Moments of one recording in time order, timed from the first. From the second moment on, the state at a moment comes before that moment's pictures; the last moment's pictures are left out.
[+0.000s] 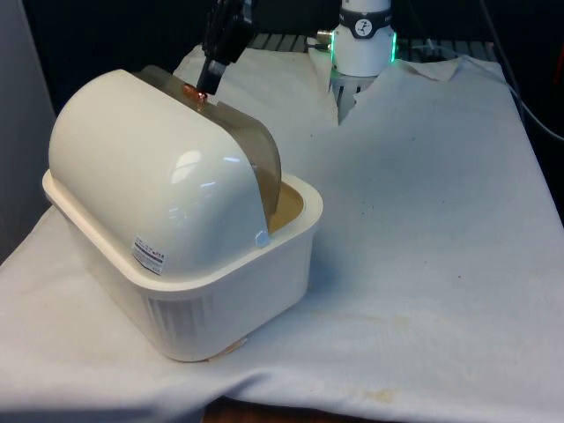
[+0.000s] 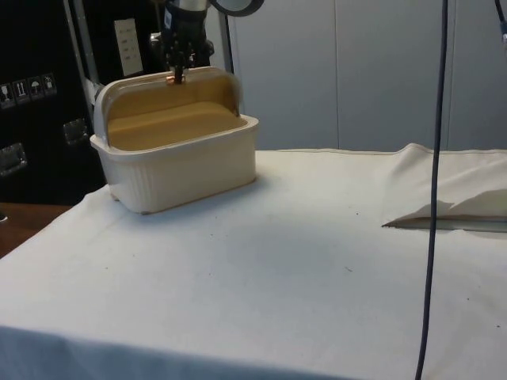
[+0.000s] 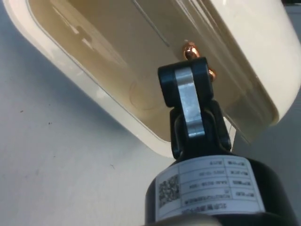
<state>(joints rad) 0.16 0.30 -0.38 -1.95 -0.41 2.74 1.22</state>
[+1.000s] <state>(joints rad) 0.16 0.25 -0.39 -1.96 -0.44 2.74 1.29</state>
